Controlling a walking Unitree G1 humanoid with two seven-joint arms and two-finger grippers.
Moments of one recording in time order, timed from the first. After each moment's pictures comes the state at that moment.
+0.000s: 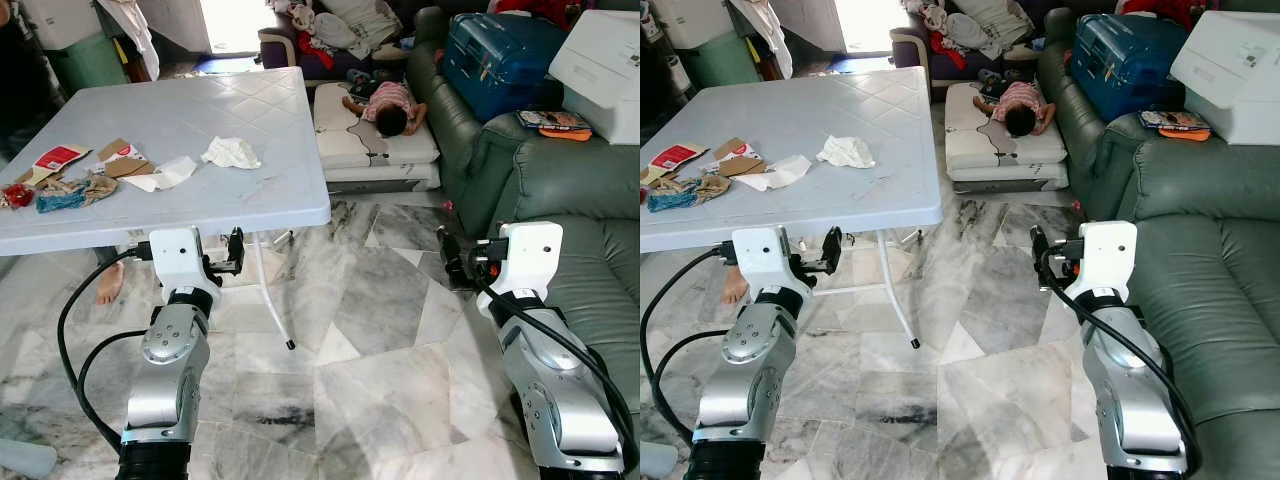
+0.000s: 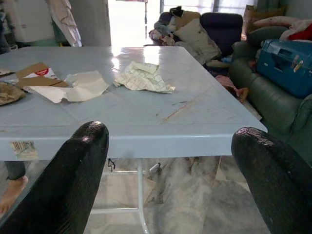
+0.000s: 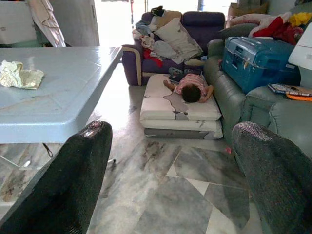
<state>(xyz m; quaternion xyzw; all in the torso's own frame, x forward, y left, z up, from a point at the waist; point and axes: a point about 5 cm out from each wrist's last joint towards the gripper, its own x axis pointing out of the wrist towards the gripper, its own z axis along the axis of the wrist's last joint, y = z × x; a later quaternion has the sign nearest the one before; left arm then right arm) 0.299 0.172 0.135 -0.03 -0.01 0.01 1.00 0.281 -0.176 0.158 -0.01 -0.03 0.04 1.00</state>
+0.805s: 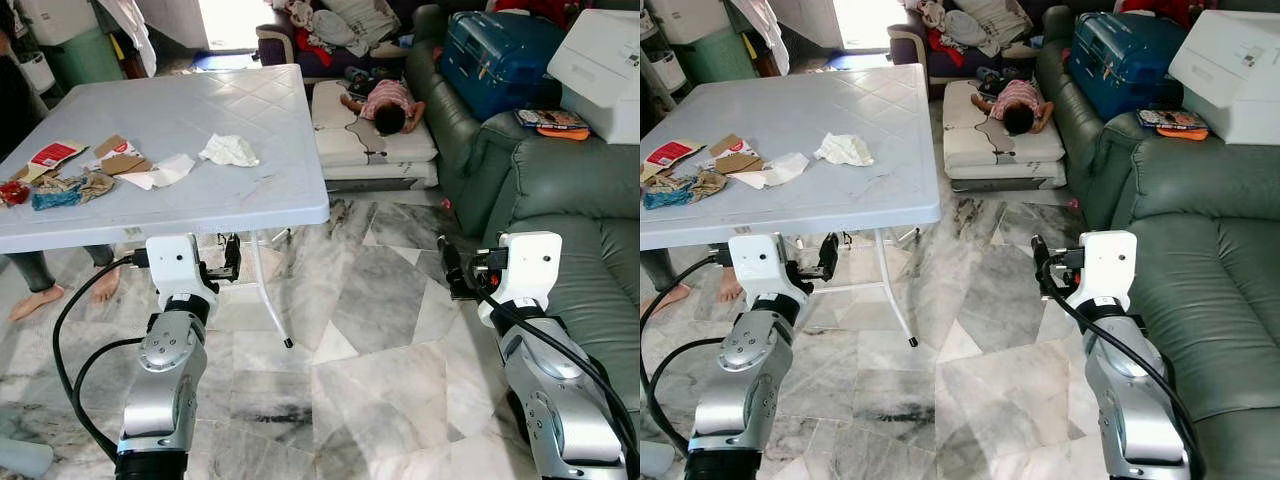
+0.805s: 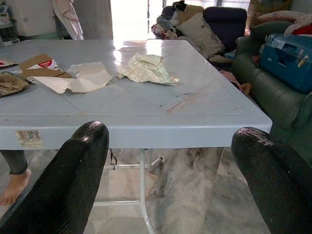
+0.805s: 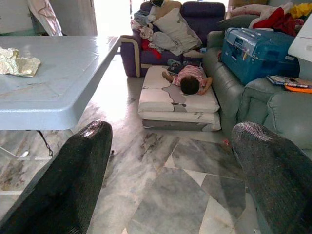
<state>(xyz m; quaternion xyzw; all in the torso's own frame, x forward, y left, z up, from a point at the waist) 0.294 0.176 0.132 -0.03 -0.01 0.02 1.00 0.275 -0.178 0.151 -0.01 -0.01 0.04 1.00</state>
